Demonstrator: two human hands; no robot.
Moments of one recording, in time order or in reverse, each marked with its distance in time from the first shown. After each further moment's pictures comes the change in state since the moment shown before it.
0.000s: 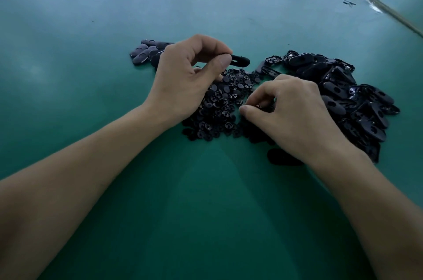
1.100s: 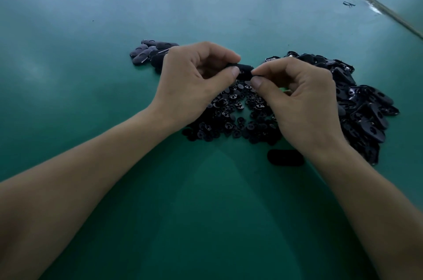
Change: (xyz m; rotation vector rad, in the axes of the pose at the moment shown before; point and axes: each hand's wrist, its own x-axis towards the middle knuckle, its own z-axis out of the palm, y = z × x) left_hand -0.006 0.008 0.006 -0.036 -0.015 -0.033; right_hand 0.007 0.003 0.004 0.484 0.244 -0.075
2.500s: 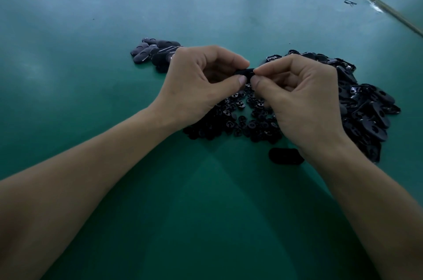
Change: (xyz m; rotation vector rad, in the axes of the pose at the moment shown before) left_hand -0.003 0.000 0.001 -0.096 -0.121 -0.017; right_hand -0.001 -0.007 0.003 0.103 0.029 0.138
